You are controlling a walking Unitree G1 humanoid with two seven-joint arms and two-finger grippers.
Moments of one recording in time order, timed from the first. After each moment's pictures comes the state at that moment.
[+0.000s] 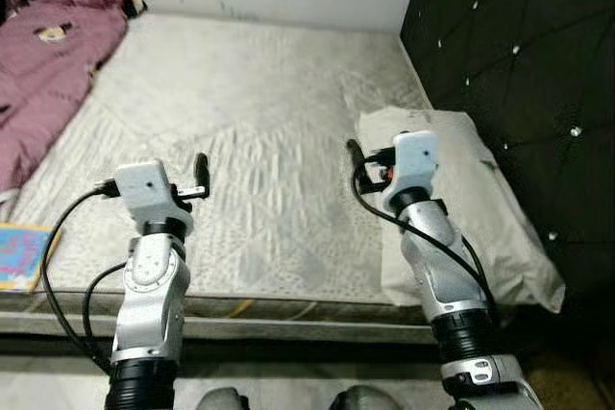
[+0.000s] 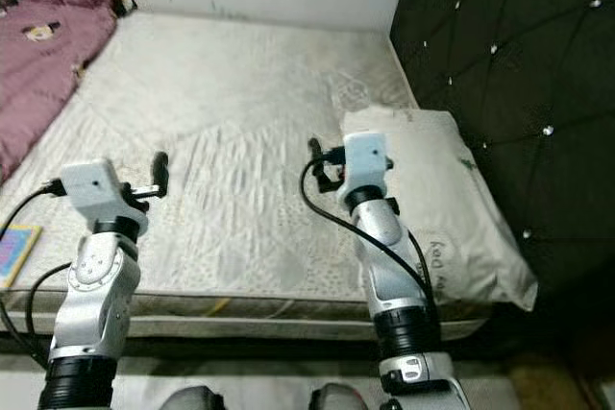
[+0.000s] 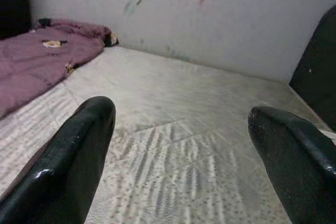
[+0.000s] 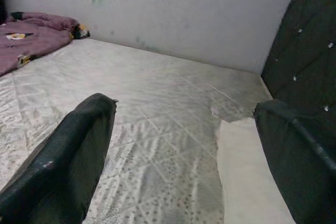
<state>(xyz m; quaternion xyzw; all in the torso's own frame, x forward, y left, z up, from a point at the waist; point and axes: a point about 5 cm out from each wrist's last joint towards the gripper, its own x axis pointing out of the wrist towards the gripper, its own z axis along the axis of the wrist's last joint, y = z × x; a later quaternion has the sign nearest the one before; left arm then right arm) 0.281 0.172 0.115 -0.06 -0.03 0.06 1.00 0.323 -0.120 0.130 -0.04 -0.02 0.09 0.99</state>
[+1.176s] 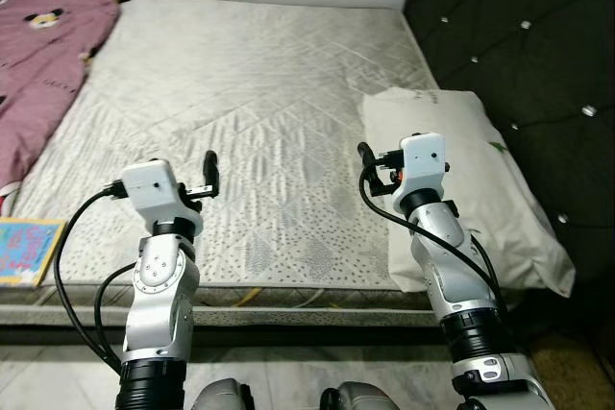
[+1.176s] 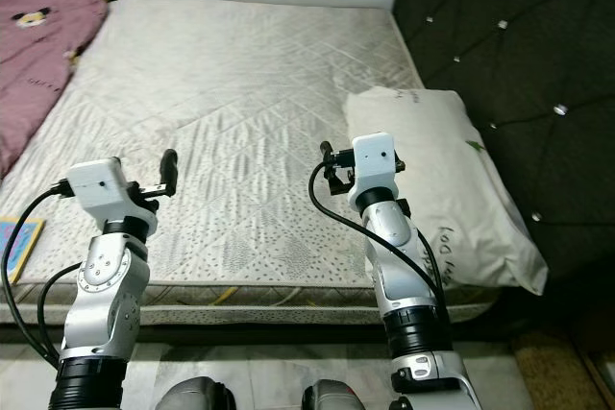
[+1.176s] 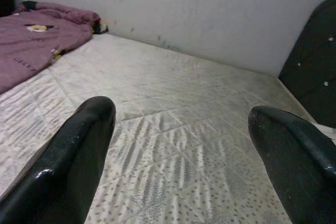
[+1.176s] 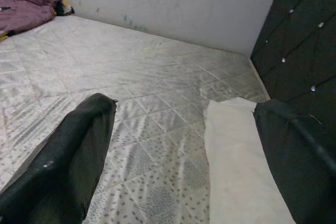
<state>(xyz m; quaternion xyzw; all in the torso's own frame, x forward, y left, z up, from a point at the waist) 0.281 0.166 0.115 -0.09 -0.04 0.05 0.99 0.323 -0.133 0.123 -0.06 -0.01 0.08 1.00</state>
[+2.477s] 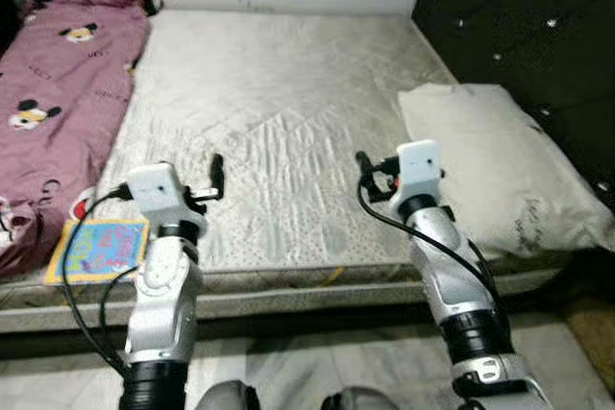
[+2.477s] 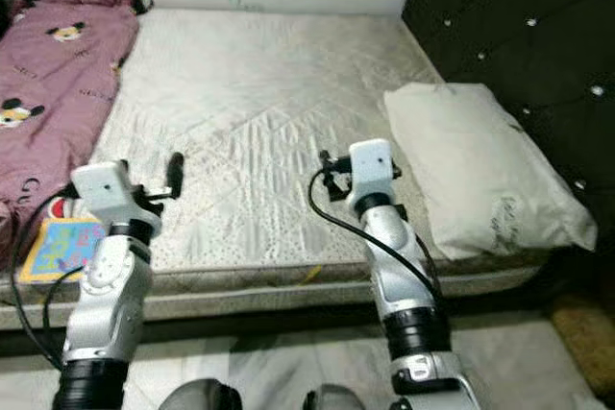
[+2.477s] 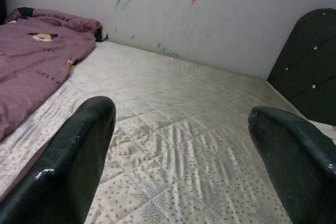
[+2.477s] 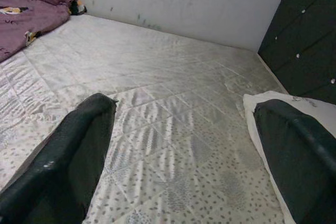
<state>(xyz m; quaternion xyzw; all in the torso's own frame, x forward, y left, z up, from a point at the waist) 0.281 0.161 0.113 -0.09 -0.04 0.03 0.99 0.323 -0.131 0.115 -0.06 0.01 0.08 0.99</state>
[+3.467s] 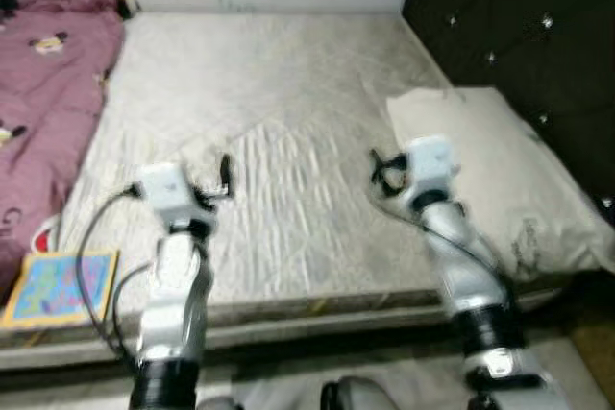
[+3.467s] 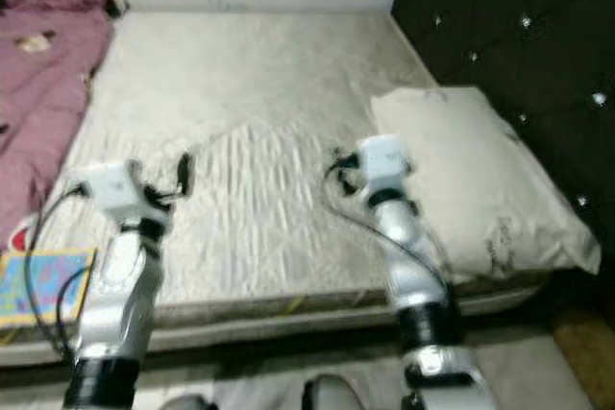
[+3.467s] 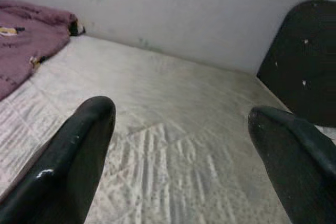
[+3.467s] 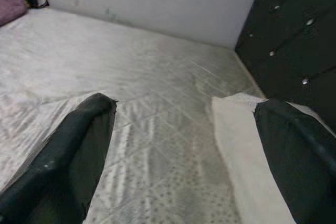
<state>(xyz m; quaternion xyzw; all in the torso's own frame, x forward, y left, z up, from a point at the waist) 0.284 0.153 0.114 -0.10 -0.03 0.03 0.99 0.327 -0.146 0.117 -0.08 0.01 0.06 1.00</state>
